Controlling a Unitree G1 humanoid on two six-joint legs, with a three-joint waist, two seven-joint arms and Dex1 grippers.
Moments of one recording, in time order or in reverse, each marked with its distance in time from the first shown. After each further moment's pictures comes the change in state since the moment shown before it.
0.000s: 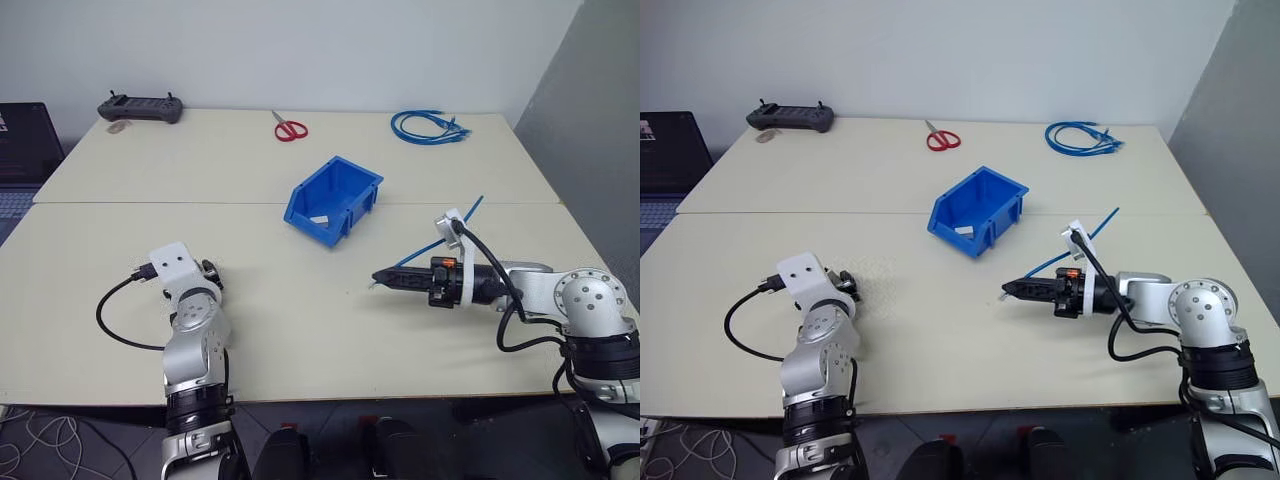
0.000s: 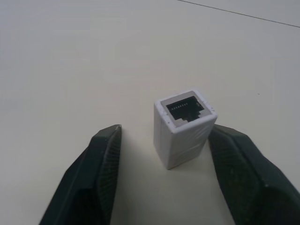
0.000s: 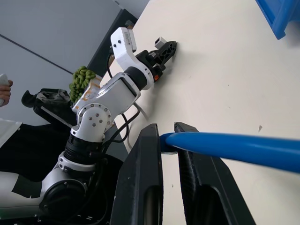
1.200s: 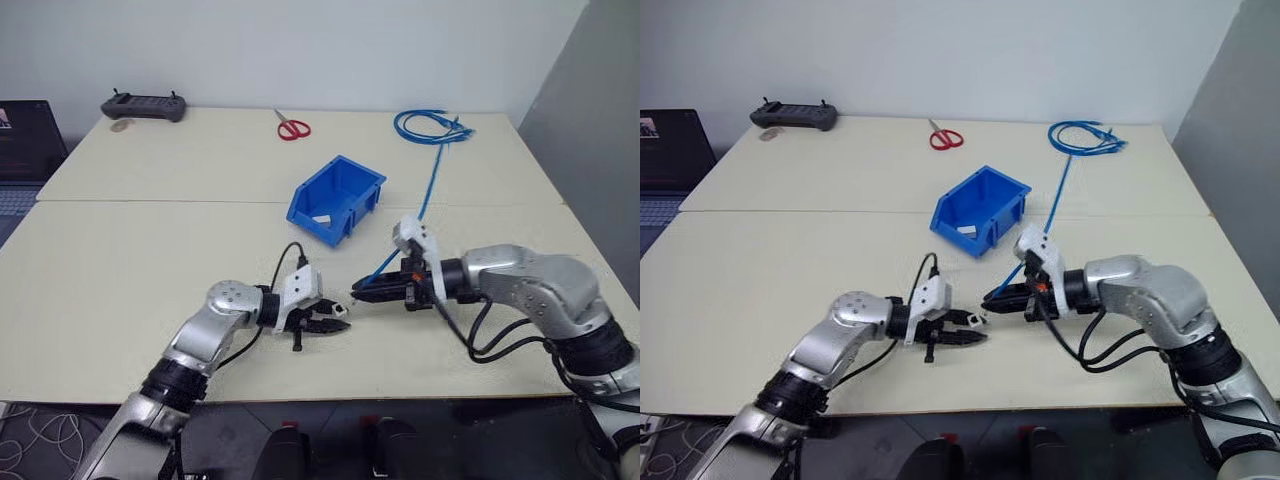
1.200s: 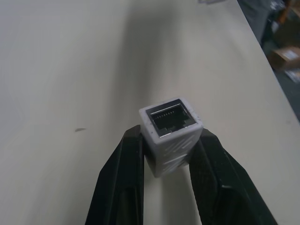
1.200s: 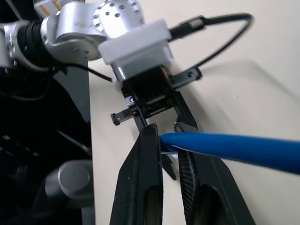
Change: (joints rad) left arm -0.125 0.434 -0.720 0.207 -0.095 -0.398 -1.556; right arm -0.107 -0.060 0.381 -0.145 -0.646 -0.355 0.440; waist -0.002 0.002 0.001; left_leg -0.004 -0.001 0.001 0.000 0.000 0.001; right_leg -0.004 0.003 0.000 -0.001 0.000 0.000
